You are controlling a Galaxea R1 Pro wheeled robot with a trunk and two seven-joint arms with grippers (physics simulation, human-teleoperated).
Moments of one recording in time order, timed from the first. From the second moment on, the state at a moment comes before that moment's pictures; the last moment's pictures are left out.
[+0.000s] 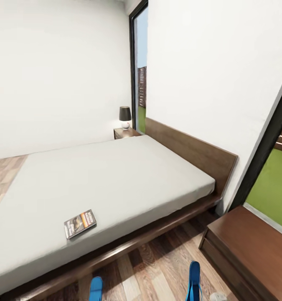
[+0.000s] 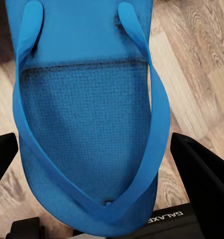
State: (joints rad) left arm -0.37 0.04 -0.06 -0.05 0.17 -0.14 -0.39; right arm -0.48 -0.20 0.53 0.08 -0.62 -0.12 0.87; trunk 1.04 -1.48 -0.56
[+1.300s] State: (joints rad) left arm -0.37 0.04 -0.06 -0.05 0.17 -0.14 -0.39; right arm -0.48 -0.20 0.53 0.08 -0.62 -0.12 0.87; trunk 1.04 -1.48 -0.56
